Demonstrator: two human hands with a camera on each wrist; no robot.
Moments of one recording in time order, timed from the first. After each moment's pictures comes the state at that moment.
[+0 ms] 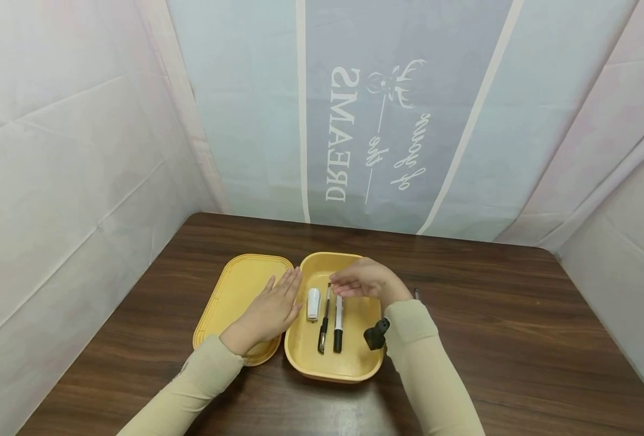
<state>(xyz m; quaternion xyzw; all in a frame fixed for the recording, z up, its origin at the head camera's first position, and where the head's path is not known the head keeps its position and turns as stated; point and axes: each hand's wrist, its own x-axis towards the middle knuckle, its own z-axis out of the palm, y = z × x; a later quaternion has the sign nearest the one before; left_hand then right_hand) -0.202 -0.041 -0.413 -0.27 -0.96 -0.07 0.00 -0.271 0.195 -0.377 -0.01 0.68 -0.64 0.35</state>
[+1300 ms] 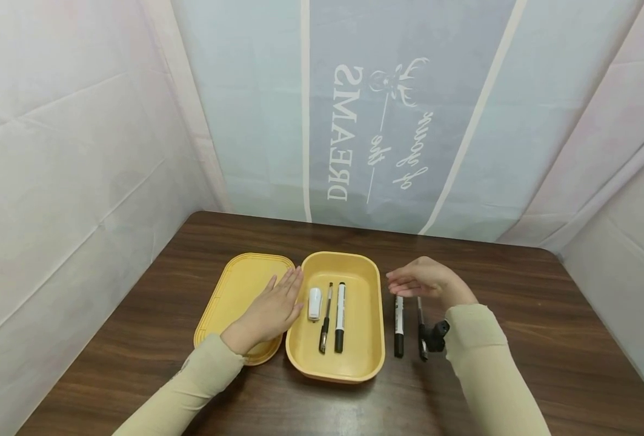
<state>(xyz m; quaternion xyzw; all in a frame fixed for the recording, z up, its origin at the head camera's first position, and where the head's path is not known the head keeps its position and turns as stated) -0.201 -0.041 -0.416 -0.27 -0.96 -0.06 0.00 -0.261 0.295 -0.360 -0.02 0.71 -0.62 0.34</state>
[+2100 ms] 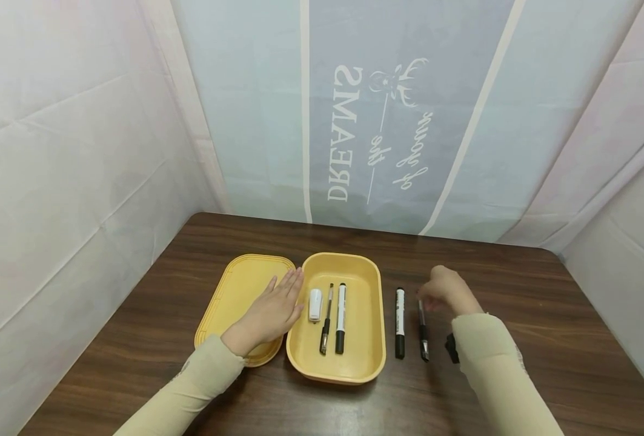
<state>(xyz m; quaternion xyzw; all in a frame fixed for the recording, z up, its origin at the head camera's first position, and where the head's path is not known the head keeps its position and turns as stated) -0.198 -0.041 -0.416 -0.27 -0.96 -0.05 0.01 -0.246 0.309 -0.371 -0.01 0.95 -0.27 0.19</state>
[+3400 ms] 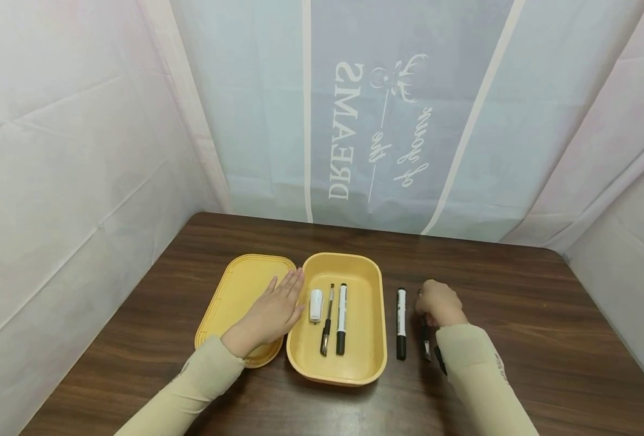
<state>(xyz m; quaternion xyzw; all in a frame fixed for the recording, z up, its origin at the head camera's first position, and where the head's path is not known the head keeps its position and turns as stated) -0.189 -0.040 -0.430 -0.27 -0.96 -0.05 0.03 -0.228 0.296 -0.411 0.05 0.96 -0.20 0.17</state>
